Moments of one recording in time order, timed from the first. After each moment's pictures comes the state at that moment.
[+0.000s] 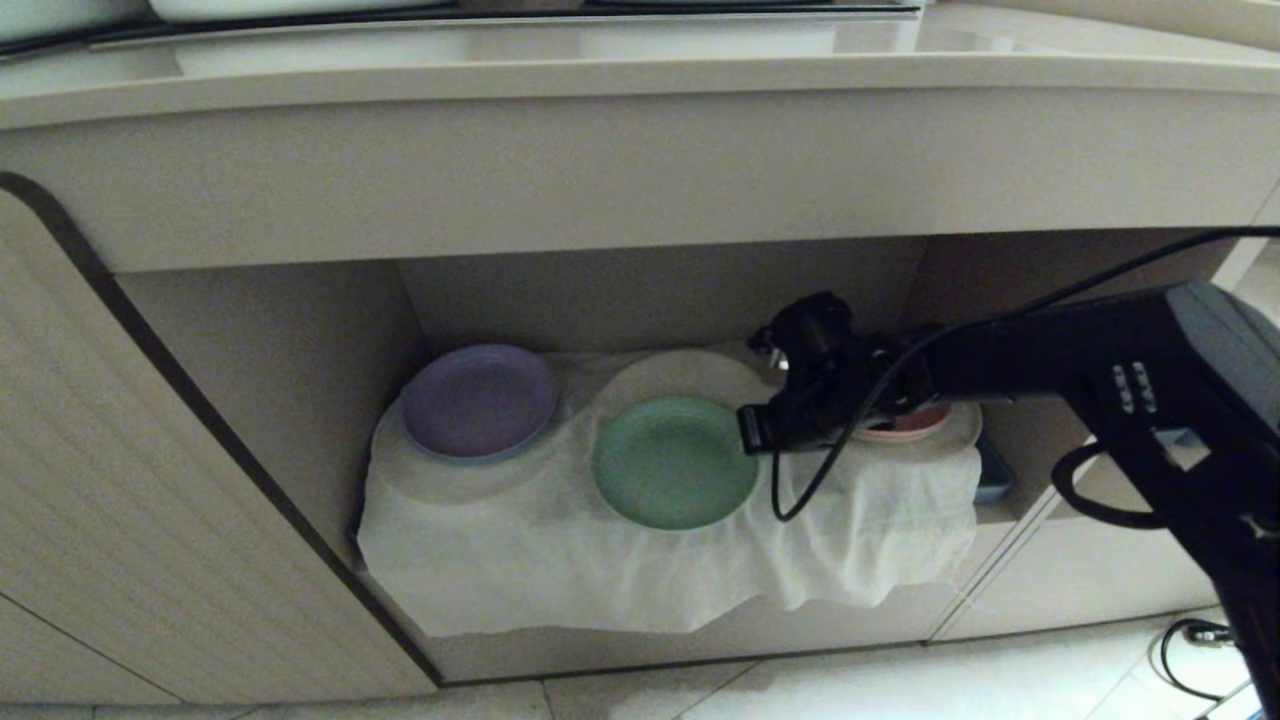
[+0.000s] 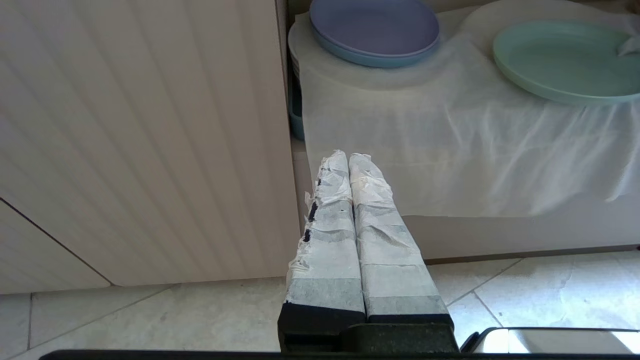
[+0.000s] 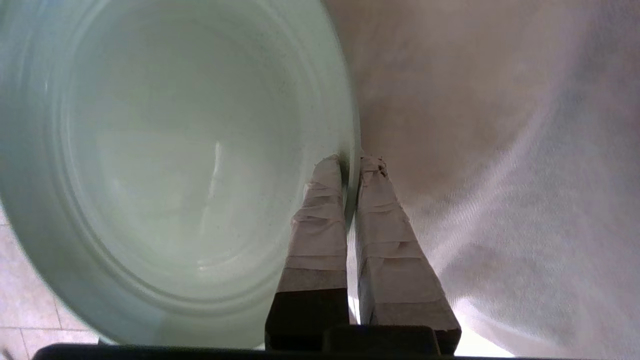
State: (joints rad) left arm 0.00 0.00 0.00 0.02 -0.01 -0.01; right arm 0.45 2.32 -1.74 0.26 0.11 0.20
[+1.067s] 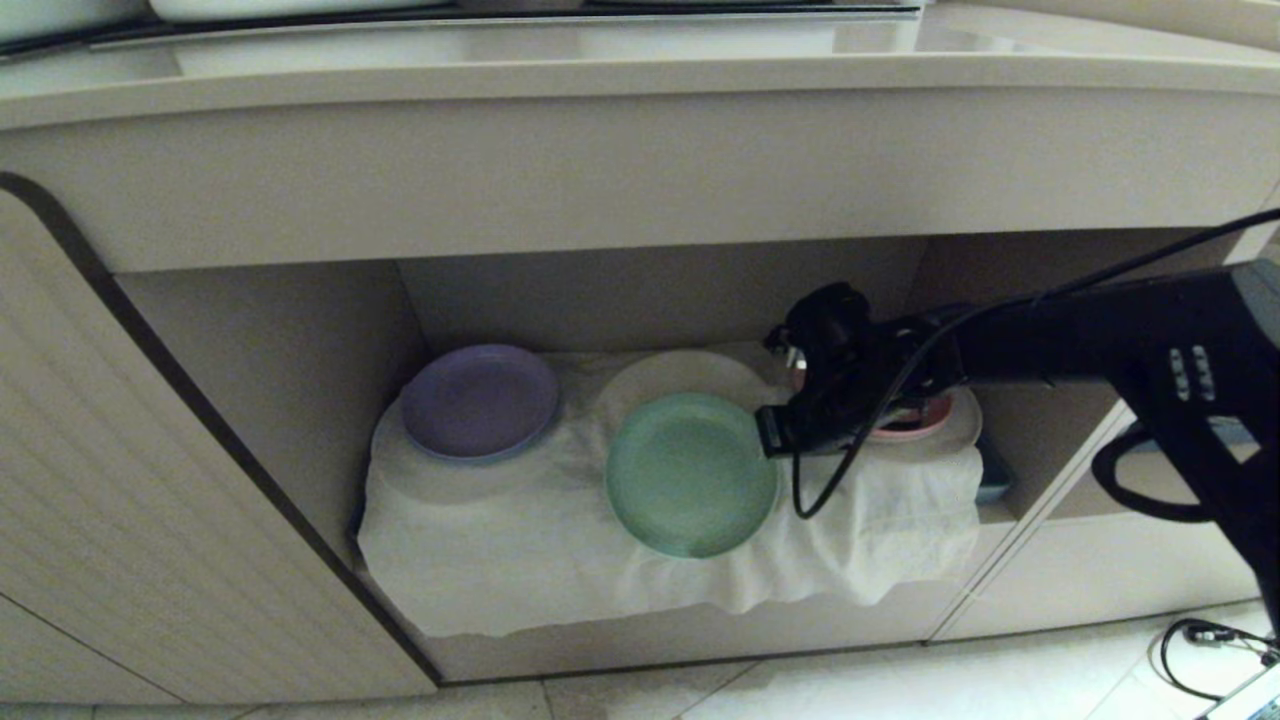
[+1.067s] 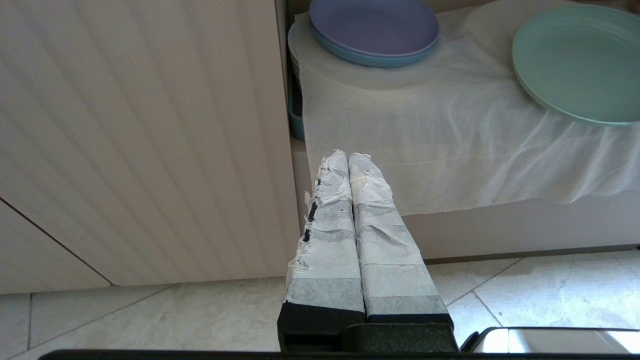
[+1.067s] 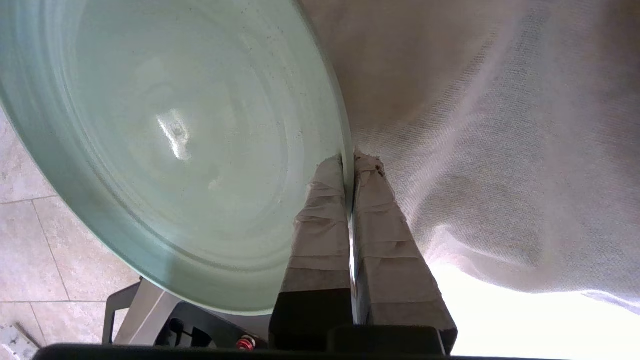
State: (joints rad) left arm 0.00 0.00 0.00 0.02 -0.01 -0.01; right arm 0.44 2.26 -1.73 0.38 0.11 0.20
